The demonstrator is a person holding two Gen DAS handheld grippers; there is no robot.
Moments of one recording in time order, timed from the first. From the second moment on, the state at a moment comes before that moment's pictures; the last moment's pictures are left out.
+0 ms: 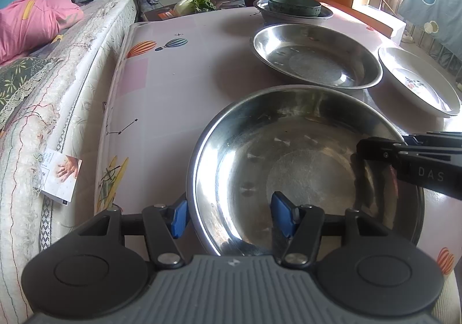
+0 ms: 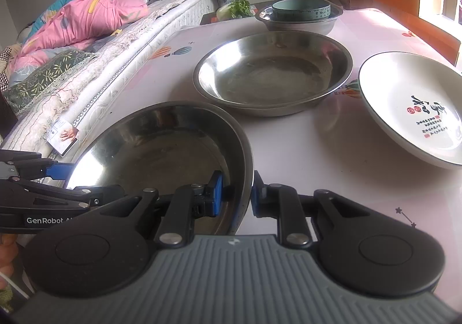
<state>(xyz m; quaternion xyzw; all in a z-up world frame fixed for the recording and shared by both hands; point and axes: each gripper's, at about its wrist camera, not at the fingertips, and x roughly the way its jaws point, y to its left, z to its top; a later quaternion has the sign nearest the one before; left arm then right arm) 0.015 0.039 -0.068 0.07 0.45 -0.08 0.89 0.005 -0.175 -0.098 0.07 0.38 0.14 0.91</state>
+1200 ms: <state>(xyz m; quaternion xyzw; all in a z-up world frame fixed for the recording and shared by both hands) 0.013 0.038 -0.062 0.07 0.45 -0.08 0.89 0.004 -0.177 -0.094 0.07 0.38 0.14 0.91</state>
